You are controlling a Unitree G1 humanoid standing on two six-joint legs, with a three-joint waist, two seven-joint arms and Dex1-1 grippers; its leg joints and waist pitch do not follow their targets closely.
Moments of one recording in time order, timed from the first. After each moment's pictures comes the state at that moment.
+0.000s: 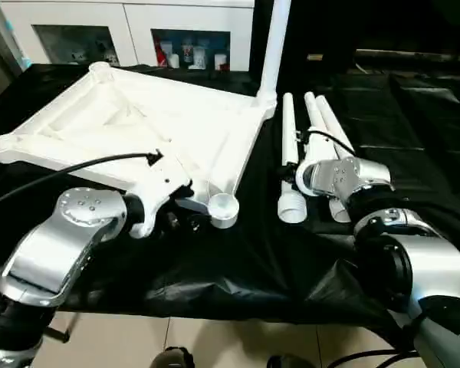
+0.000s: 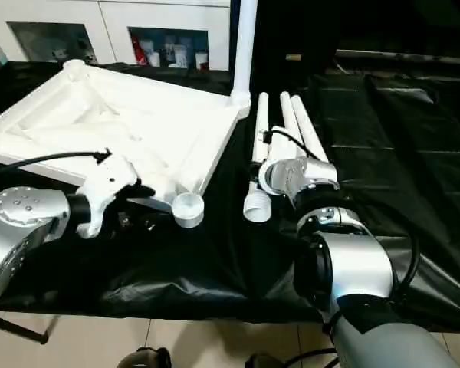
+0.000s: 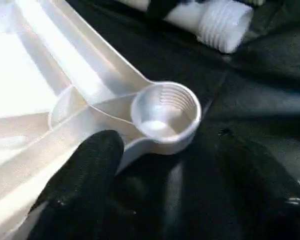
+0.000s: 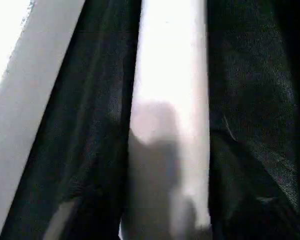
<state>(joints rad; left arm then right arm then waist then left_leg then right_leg) -0.41 0.61 -0.20 -0.29 -0.18 0.83 -0.77 -1.08 -0.13 -0.32 1.15 0.21 0.68 0.02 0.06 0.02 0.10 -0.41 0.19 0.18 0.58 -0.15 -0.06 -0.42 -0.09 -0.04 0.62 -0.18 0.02</state>
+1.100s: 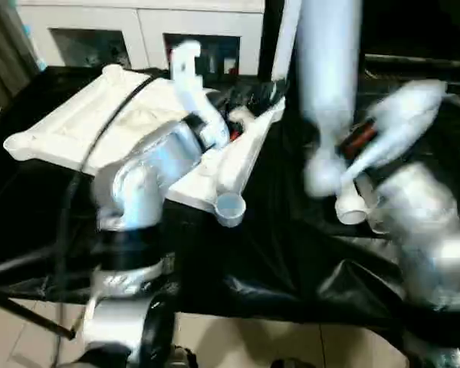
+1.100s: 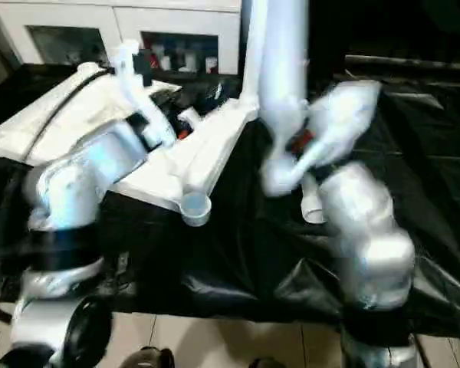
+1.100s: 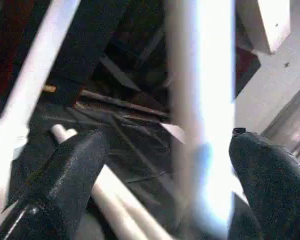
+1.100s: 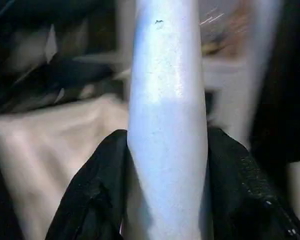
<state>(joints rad) -0.83 -0.06 0.23 0.03 -0.58 0.85 -0.32 -0.36 -0.22 0.01 -0.31 0.31 0.52 0.33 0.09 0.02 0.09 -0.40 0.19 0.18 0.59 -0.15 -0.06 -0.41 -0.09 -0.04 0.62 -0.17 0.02</state>
